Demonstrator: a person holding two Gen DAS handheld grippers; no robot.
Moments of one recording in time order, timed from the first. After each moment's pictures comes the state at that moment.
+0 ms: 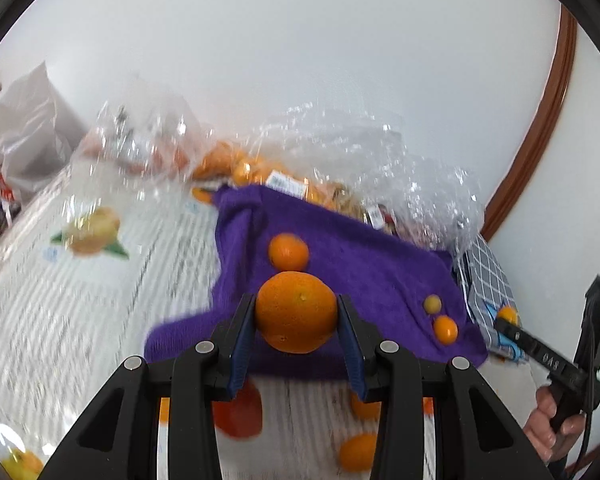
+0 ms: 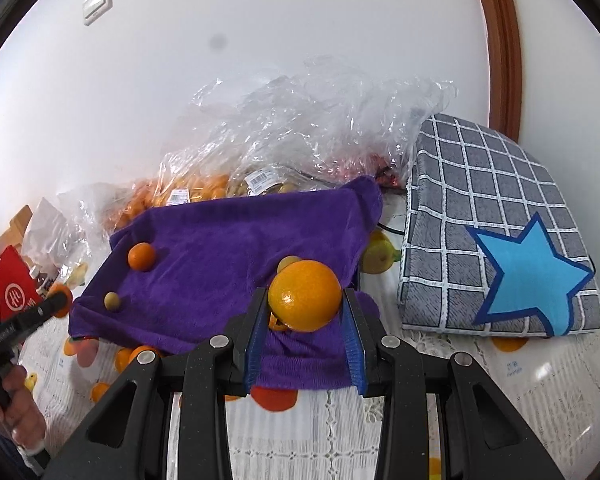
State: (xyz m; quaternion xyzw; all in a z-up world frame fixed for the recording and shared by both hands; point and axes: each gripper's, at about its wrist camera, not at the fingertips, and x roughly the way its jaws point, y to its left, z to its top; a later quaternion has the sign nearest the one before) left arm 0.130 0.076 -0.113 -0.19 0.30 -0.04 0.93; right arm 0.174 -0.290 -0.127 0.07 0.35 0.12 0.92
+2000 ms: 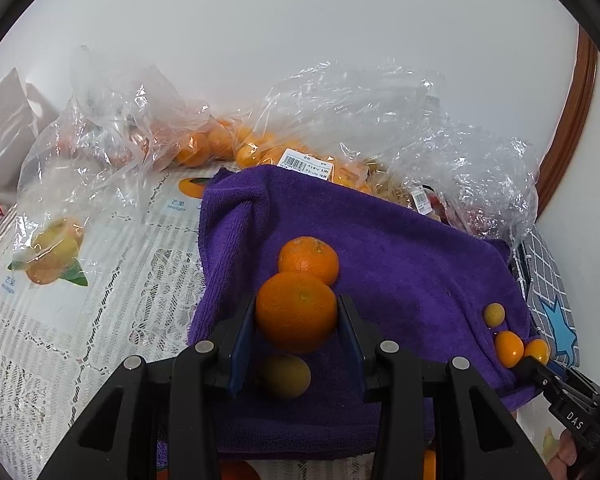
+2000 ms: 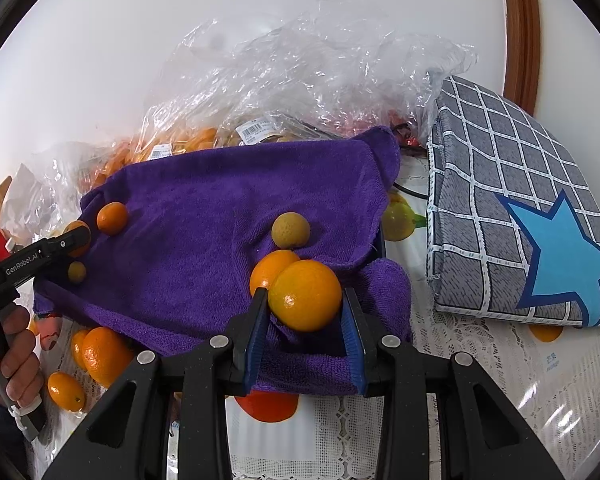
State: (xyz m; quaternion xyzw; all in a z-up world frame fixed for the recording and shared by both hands) left arm 0.203 0.057 -0.149 -0.15 0.34 0.00 0.93; right arm 0.194 -0.266 -0.171 0.03 0.39 0.12 0.91
